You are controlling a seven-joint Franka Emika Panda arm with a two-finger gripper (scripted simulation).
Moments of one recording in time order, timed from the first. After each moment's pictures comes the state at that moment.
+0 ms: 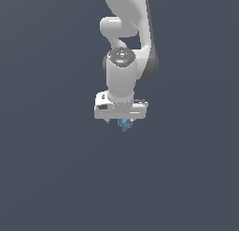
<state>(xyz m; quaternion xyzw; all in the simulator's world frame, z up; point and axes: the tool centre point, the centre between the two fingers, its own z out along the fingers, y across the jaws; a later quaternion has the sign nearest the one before) 0.011 0.001 0.169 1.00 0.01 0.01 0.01</state>
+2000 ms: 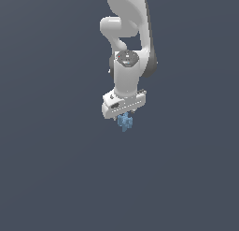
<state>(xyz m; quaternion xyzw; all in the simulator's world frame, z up) -0.049 0.022 0.137 0.98 0.22 0.00 0.00</state>
